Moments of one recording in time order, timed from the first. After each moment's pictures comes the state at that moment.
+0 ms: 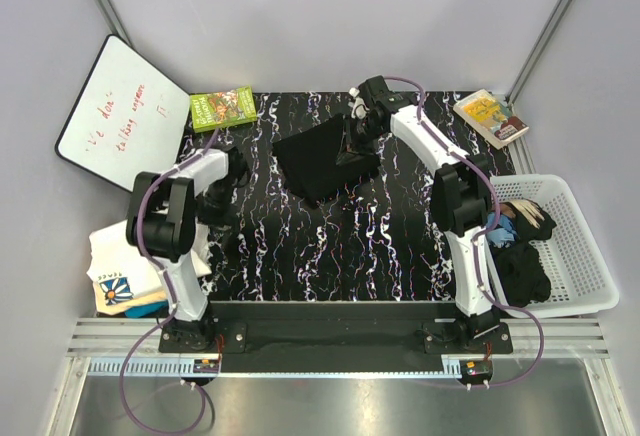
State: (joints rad) left arm -0.17 1.85 1.25 -1.33 -0.38 -0.43; right arm 0.41 2.26 2.09 -0.90 -0.47 0.39
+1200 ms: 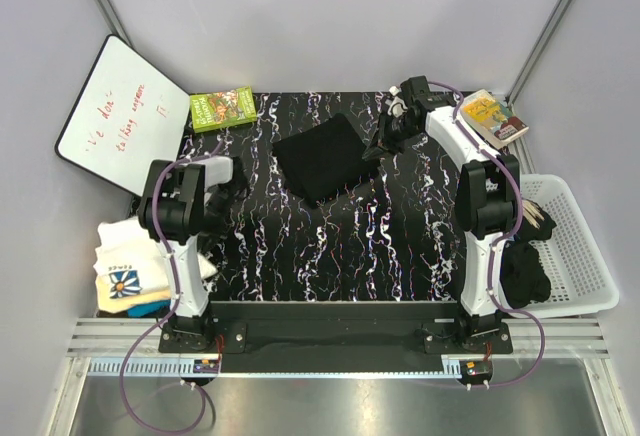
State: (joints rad) left arm -0.13 2.04 1.20 -1.32 -0.49 -0.46; right arm 0.24 2.13 1.87 -0.82 -0.59 0.43
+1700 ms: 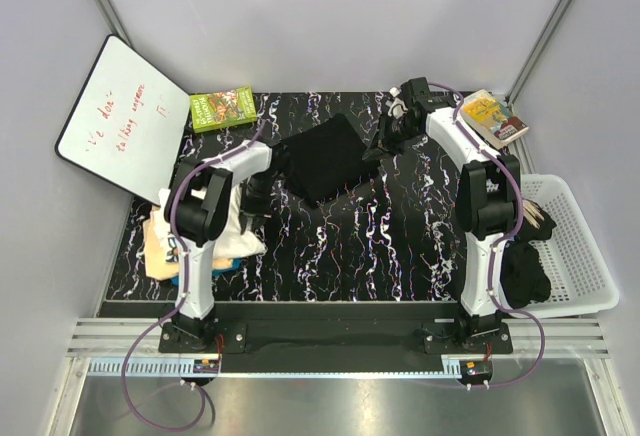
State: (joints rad) left arm -0.40 2.10 1.51 -1.31 -0.26 -0.48; right arm 0.24 2.12 1.85 -0.80 -0.59 0.44
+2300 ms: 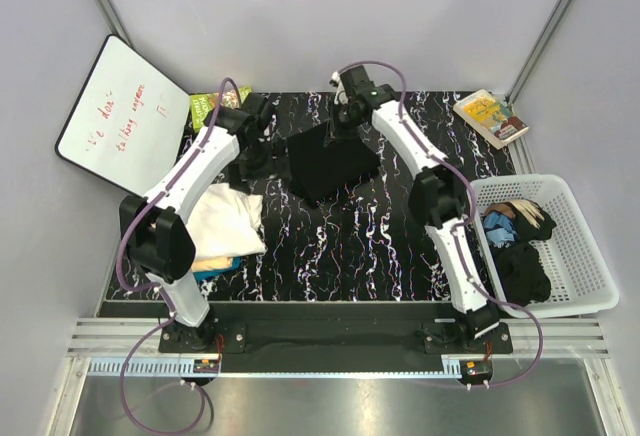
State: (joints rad) left arm -0.39 1.74 1.66 -1.24 -0.04 -0.52; right arm 0.44 2.42 2.42 -0.92 -0.36 0.37
